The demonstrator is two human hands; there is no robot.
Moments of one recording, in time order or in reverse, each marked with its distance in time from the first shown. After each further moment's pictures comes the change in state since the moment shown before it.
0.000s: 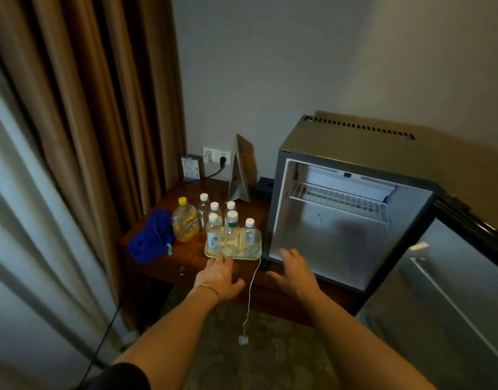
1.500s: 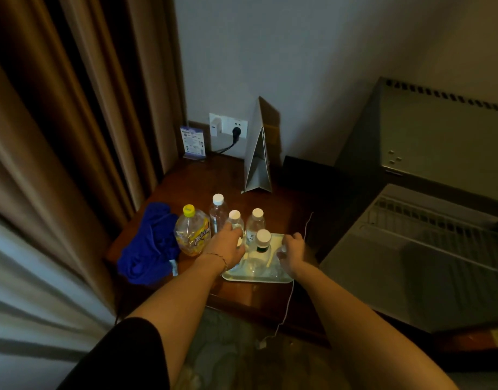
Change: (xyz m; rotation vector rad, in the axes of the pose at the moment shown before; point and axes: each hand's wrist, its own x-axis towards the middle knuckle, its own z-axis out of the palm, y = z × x) left_hand 0.267 -0.112 -0.010 -0.155 -0.012 0.115; right_hand 0.270 -0.036 0.090 -0.035 -0.188 0.259
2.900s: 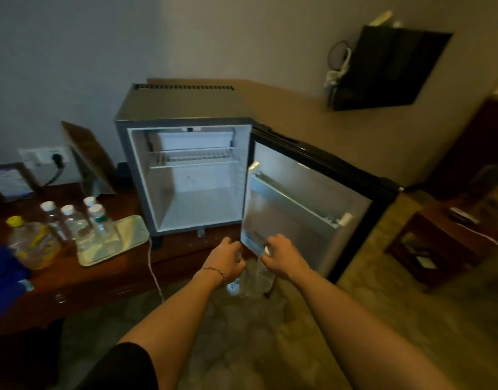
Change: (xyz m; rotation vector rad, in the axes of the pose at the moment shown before) left_hand -0.320 0.333 0.142 -0.012 -0.145 0.627; right_hand -0.469 0.277 -0.033 0.170 0.378 0.258
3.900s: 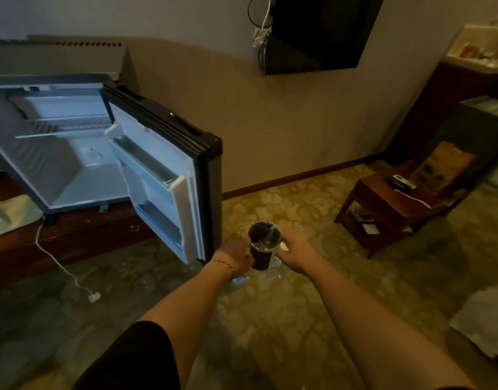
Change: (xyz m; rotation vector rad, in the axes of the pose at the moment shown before) left_hand 0.046 0.319 0.203 0.031 -0.209 0.043; right_hand -0.087 0.376 -0.107 0.061 -0.071 0.165
